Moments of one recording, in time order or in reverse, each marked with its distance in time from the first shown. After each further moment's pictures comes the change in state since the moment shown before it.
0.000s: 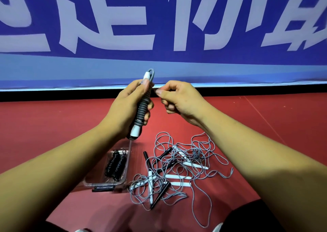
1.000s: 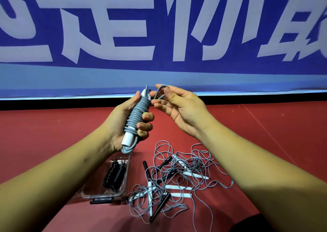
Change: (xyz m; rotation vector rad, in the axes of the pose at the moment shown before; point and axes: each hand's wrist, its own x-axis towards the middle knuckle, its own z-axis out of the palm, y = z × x) left_hand 0.007 0.004 -0.018 -0.550 -0.338 -0.470; right_hand -0.006 -0.012 0.007 0.550 -0.051 -0.061
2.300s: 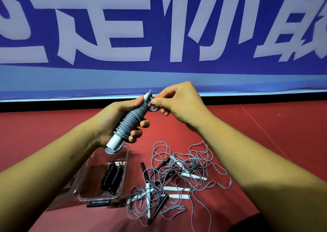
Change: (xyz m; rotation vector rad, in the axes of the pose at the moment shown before) left_hand -0.009 0.020 0.002 0.372 0.079 -0.114; right_hand -0.005 -0.022 0.010 -0.914 0.107 -0.135
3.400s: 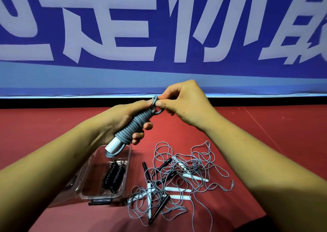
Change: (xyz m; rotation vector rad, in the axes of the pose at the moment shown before) left_hand 0.000 -0.001 0.005 0.166 0.080 0.008; right_hand 0.001 -0.004 -0.002 -0.165 -0.029 -0.095
